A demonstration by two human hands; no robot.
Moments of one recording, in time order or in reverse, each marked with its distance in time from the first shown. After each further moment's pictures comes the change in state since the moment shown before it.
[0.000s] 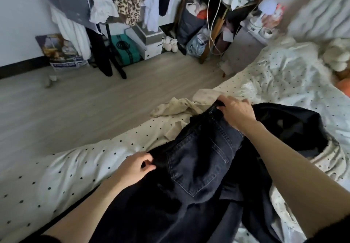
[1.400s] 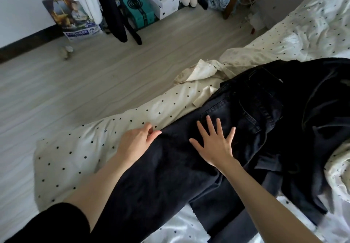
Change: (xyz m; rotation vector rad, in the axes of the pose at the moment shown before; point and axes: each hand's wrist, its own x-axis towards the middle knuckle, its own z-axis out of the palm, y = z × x) left_hand -0.017 -0.066 -0.016 0.508 0.344 0.042; right_hand -0.115 -0.148 0.149 0.086 -0.493 0.034
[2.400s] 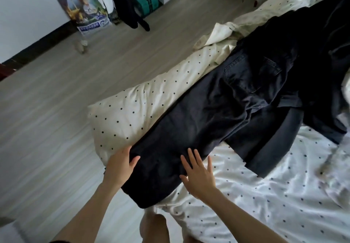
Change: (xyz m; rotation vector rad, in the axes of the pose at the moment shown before) left_hand -0.233 -0.124 -0.030 -0.055 -0.355 -0.309; right_hand -0.195 -0.172 0.146 0.046 -0.162 -0.139
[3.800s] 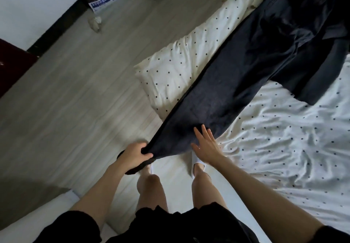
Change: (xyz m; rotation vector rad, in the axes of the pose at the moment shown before) left_hand -0.101 -0.177 -0.039 -0.183 -0.489 -0.017; right_hand -0.036 -0.184 0.046 0.528 -0.064 0.160
